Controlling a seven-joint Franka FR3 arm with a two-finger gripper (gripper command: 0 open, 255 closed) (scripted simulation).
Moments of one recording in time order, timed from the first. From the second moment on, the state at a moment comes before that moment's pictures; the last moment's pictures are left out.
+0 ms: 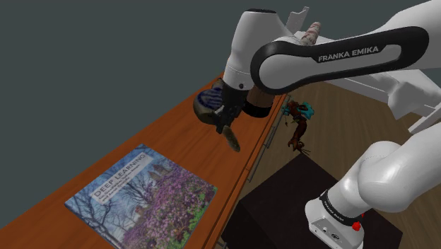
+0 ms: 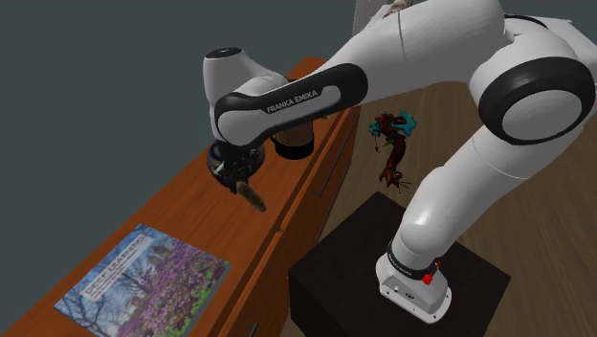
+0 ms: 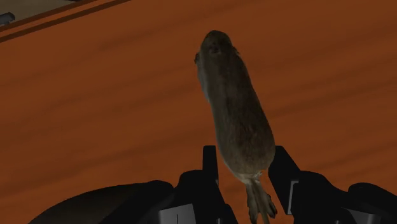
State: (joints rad) arm 0.18 -0.24 0.37 -2.26 0.17 2.08 0.32
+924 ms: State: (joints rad) arm 0.17 -0.28 0.35 -2.10 0.17 1.88 0.33
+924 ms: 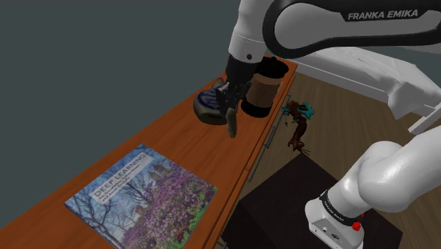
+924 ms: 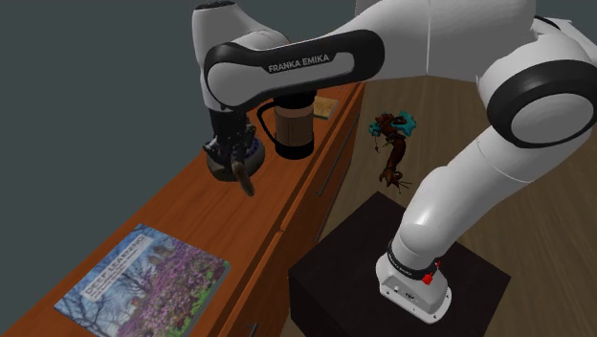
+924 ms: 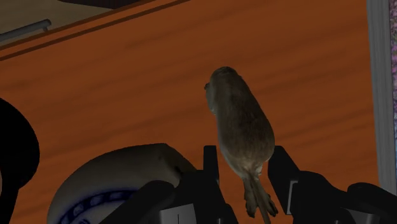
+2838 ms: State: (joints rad) arm 0.07 -0.01 0.24 -1.58 0.08 1.60 0.18
